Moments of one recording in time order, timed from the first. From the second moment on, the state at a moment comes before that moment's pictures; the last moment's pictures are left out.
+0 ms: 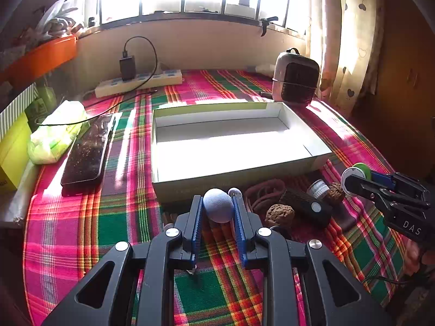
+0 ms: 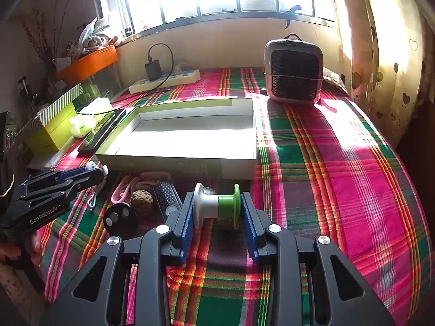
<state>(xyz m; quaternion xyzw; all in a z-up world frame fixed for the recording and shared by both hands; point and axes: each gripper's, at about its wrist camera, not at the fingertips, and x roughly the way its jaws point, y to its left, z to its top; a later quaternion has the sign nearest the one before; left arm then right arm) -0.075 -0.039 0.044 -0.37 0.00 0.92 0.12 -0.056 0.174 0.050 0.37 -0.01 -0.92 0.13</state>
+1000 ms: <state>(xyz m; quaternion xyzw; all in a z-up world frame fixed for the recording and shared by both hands) -0.150 -0.042 0.044 -0.38 -0.01 0.92 0.10 -0.144 0.156 0.053 0.38 0.03 -0.92 0.14</state>
